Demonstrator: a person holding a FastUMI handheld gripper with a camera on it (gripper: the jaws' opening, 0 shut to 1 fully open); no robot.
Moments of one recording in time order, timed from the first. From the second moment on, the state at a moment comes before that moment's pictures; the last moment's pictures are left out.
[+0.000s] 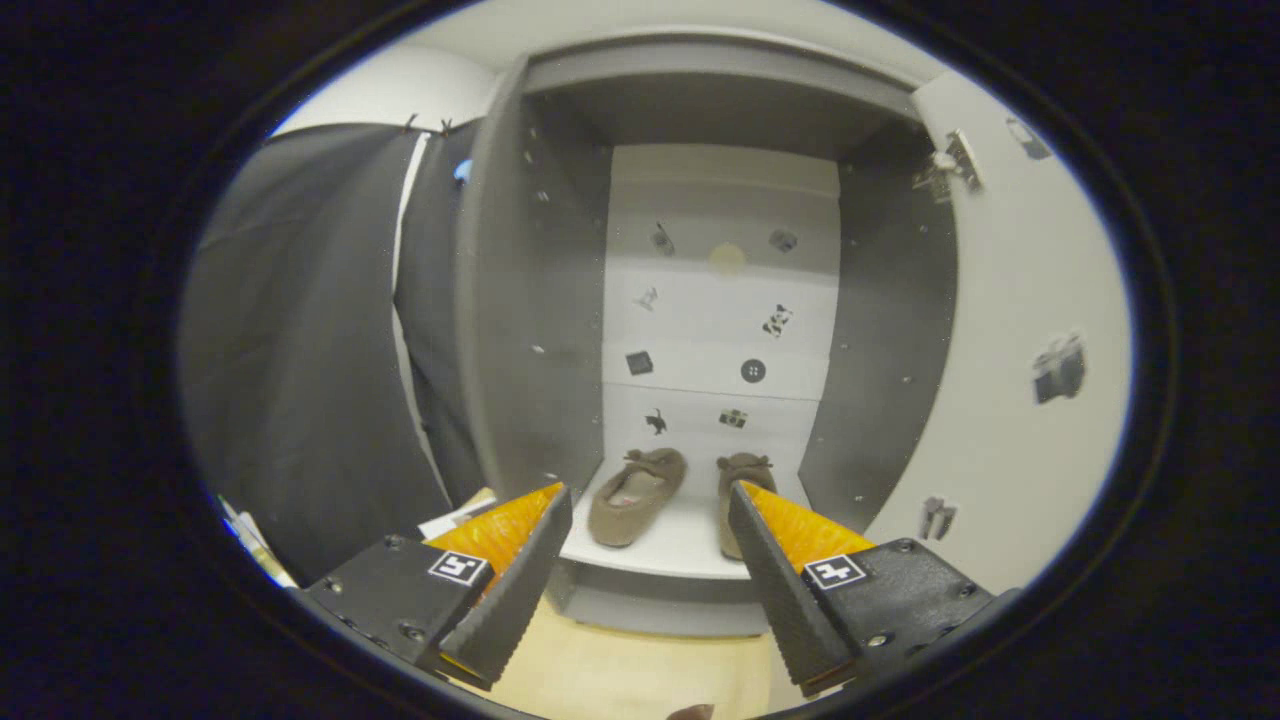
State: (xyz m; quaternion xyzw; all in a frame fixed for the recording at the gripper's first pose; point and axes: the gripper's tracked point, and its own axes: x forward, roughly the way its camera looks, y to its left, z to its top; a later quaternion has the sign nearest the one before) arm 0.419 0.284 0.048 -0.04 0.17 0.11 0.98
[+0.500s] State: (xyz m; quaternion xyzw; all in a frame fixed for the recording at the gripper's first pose) arm 0.221 0.255 0.139 -0.10 0.10 0.16 0.98
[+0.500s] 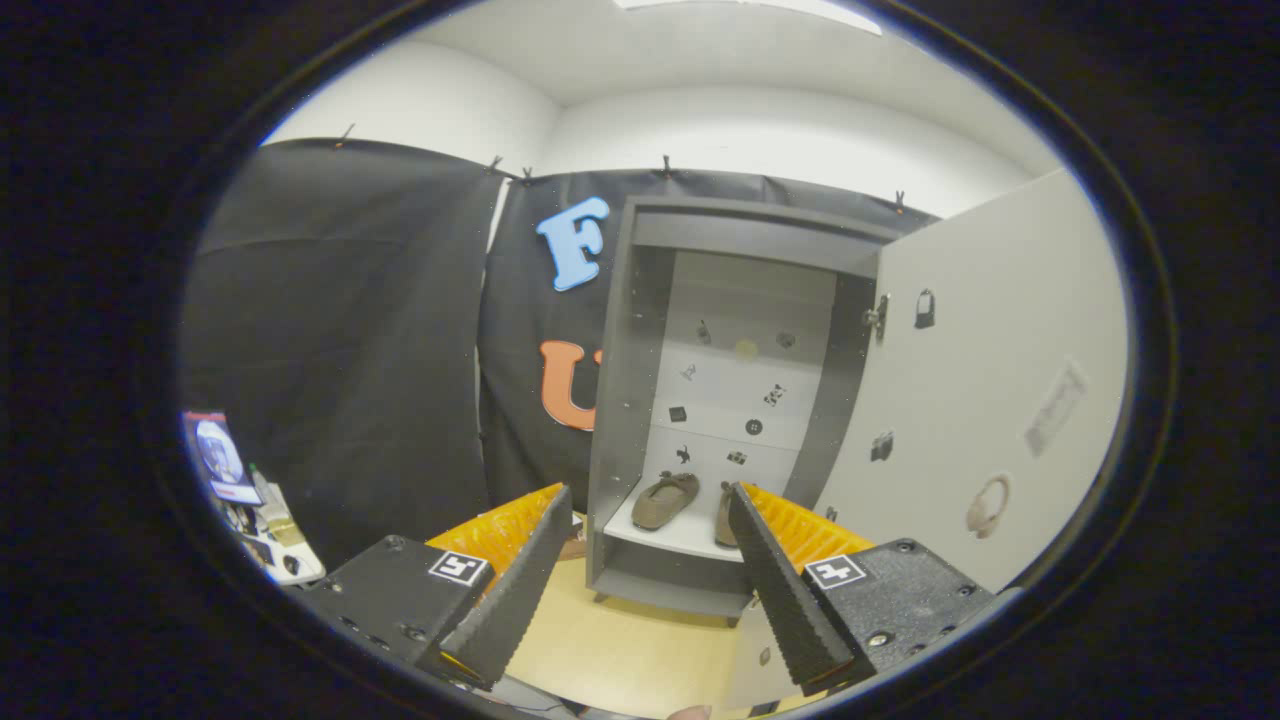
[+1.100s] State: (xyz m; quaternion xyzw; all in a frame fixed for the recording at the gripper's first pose) arm 0.067 0.103 0.137 -0.06 0.05 0.15 0.99
